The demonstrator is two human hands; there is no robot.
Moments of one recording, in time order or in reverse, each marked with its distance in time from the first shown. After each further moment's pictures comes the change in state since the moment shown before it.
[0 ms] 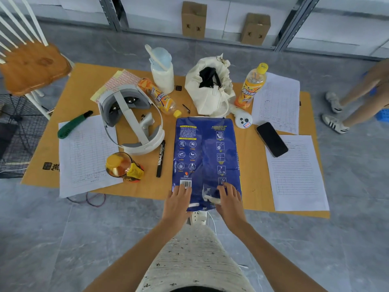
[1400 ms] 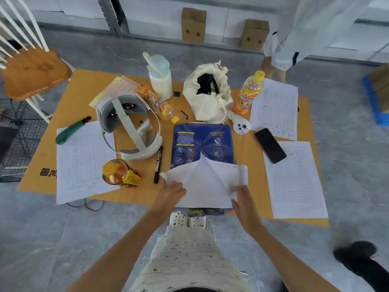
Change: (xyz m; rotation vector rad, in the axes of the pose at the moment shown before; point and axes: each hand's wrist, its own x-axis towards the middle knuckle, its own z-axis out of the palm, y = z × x) left_hand 0.032 -0.039 -0.009 -0.039 0.232 0.254; right_hand 0.009 0.055 -0.016 0.328 0.150 0.043
